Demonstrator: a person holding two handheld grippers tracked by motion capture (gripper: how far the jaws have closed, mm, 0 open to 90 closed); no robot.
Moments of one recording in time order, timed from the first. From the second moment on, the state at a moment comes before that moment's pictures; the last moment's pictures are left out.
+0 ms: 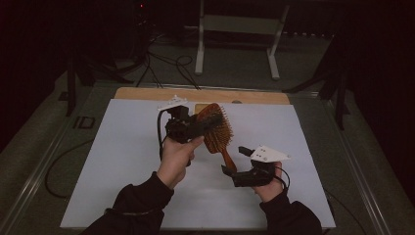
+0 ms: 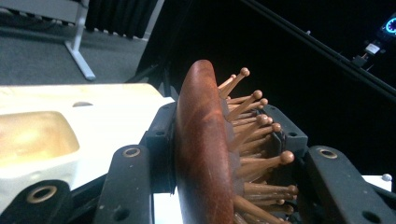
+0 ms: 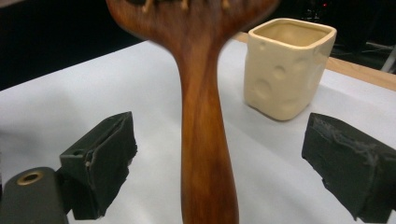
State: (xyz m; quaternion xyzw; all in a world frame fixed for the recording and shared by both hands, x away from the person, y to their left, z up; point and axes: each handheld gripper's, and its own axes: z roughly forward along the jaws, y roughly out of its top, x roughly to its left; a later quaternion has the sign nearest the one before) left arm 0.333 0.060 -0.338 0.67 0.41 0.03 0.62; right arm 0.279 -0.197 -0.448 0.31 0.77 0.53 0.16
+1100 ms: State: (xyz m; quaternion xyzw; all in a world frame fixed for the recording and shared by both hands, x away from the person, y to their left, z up) left arm 0.379 0.095 -0.288 0.65 0.43 0.12 0.61; right arm 0.259 -0.218 -0.460 0.29 0.79 0.51 0.16
